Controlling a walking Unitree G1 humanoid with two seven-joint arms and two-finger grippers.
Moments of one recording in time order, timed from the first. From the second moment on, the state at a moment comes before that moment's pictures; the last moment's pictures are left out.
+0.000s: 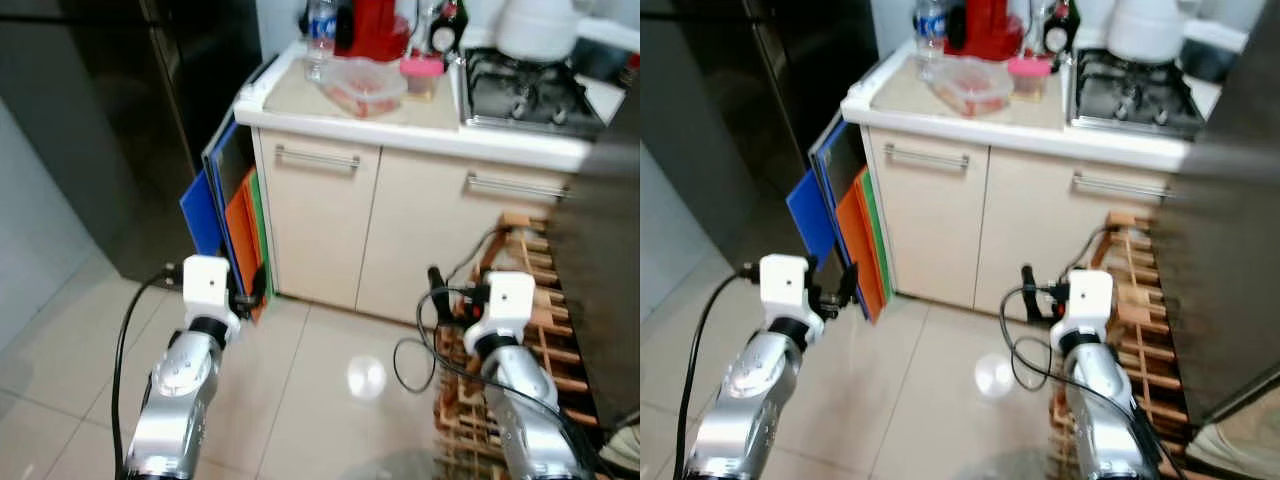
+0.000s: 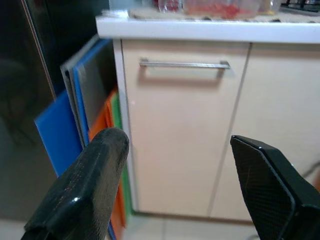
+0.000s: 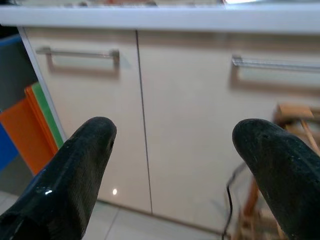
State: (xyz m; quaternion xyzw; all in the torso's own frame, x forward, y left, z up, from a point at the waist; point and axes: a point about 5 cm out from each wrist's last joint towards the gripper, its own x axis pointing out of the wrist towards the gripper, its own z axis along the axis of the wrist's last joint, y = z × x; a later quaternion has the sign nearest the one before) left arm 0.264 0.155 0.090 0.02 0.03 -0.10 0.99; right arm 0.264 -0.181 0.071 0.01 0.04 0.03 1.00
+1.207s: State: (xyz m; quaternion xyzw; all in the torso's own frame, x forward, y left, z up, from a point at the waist) left arm 0.289 0.145 0.120 0.08 -0.03 -0.07 0.99; right arm 0.286 -0.171 0.104 -0.01 -0.03 0.02 1.00
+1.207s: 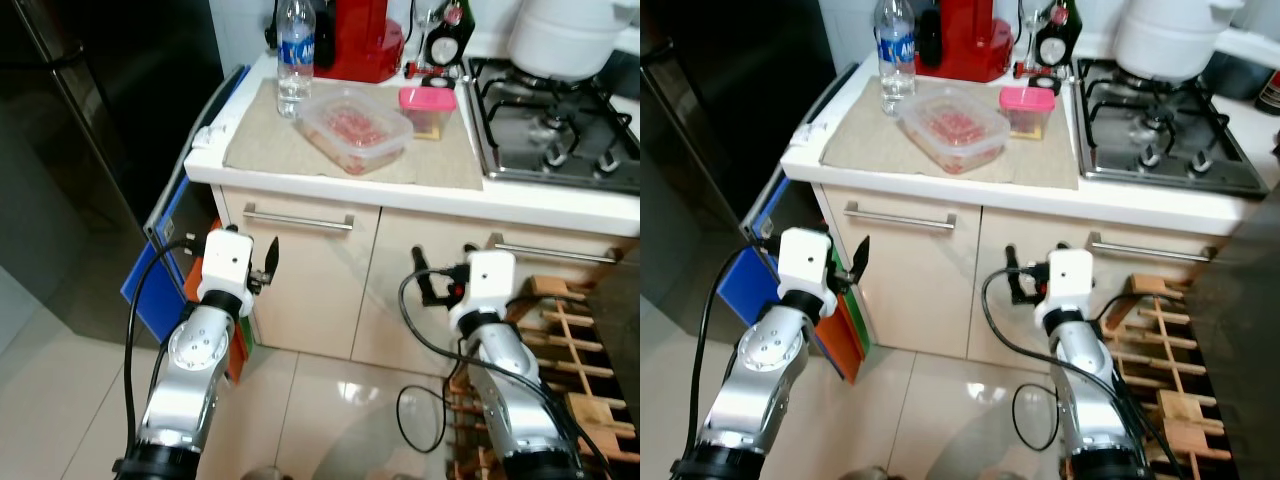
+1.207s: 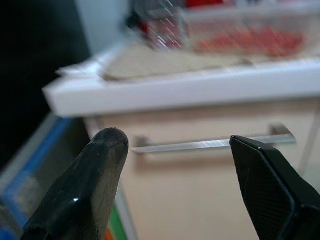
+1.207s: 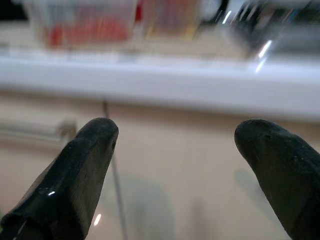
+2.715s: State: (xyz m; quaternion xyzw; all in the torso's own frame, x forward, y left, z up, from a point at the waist) left arm 0.301 0.136 0.135 0.08 -0.04 -0.07 0.99; right arm 0.288 -0.170 0.110 -0.02 -0.04 0.01 1.00
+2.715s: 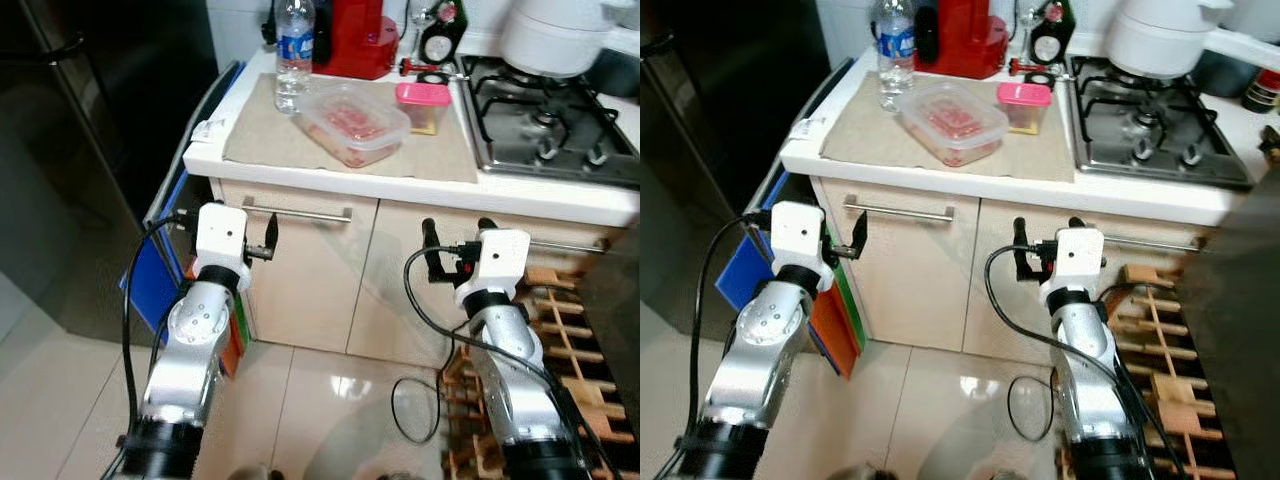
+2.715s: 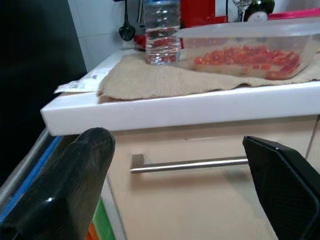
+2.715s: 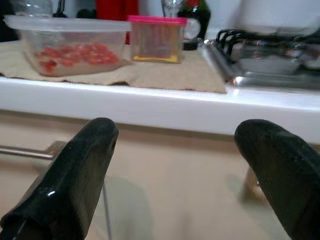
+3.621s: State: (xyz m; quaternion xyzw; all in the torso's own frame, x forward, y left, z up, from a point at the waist) left arm 0.305 0.136 0.136 0.10 -0.04 -0.07 0.99; right arm 0.295 -0.162 0.116 -0.05 -0.06 0.02 1.00
